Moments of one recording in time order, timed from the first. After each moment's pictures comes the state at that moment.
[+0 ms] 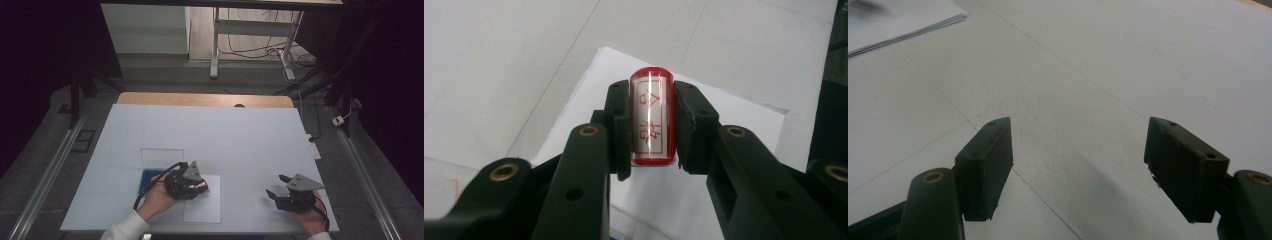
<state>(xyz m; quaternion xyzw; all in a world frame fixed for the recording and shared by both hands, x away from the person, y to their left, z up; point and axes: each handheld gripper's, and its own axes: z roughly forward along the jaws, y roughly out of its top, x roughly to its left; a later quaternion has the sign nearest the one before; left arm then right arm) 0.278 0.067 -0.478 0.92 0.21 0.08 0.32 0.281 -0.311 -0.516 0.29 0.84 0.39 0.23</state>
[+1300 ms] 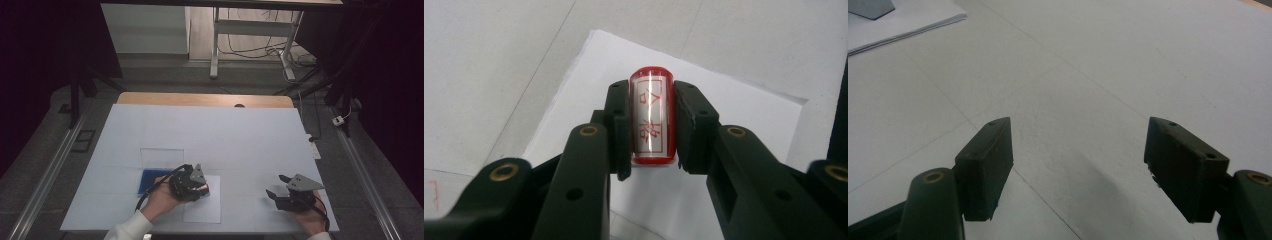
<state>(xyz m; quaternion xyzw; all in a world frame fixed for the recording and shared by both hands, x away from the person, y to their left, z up) 0.281 0.056 -0.489 0.93 0.21 0.07 0.29 0.281 -0.311 -0.516 0.29 0.84 0.39 0.23</state>
